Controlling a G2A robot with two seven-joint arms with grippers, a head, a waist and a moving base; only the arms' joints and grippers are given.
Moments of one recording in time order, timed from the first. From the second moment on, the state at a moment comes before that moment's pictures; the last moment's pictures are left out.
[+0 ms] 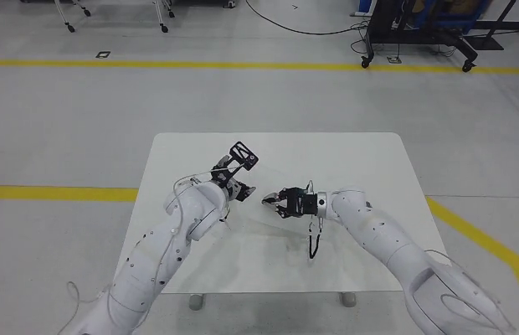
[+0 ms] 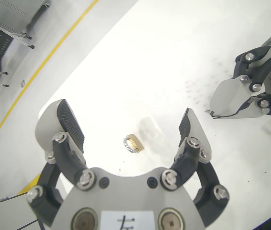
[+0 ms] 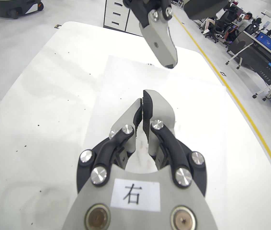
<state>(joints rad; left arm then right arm) 1.03 -1.25 -0.94 -1.61 1.34 -0.16 -0.87 -0.78 -1.29 0.65 -0.66 -1.80 -0.74 -0.93</state>
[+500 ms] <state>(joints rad) 0.94 -1.30 -0.81 -1.36 1.39 -0.10 -0.85 -0.74 -1.33 0.62 -0.50 -1.75 -0.75 -1.00</state>
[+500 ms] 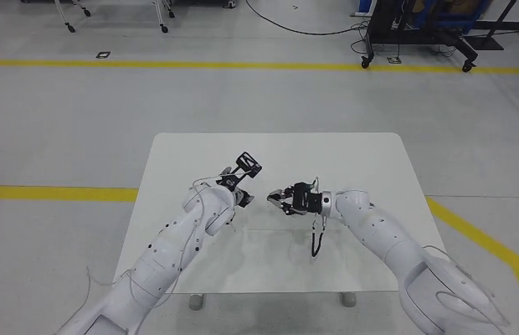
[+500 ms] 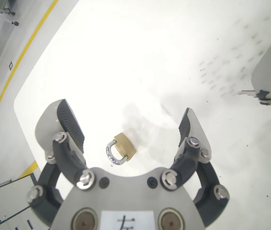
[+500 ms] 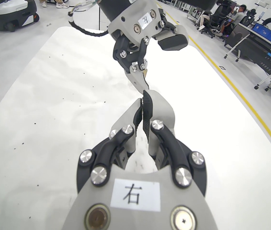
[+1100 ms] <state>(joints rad) 1.18 -1.24 -1.20 -1.74 1.12 -0.22 -0.77 -0.73 -1.30 0.64 -0.51 -1.76 -0.72 -1.07</state>
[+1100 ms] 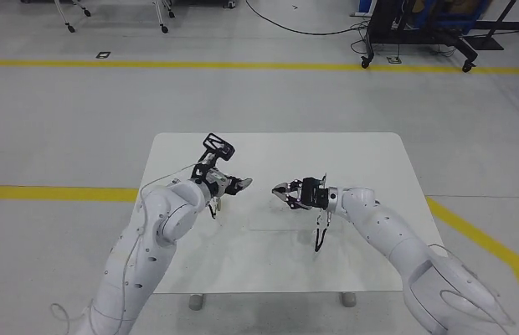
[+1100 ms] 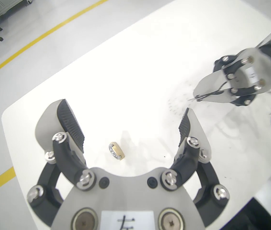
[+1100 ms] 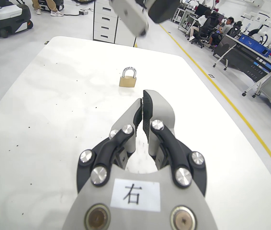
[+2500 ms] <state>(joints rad) 1.00 -1.23 -1.29 -1.27 0.01 -0.50 -0.97 -0.92 -1.25 0.66 -0.87 -0.80 -1.01 -0.60</state>
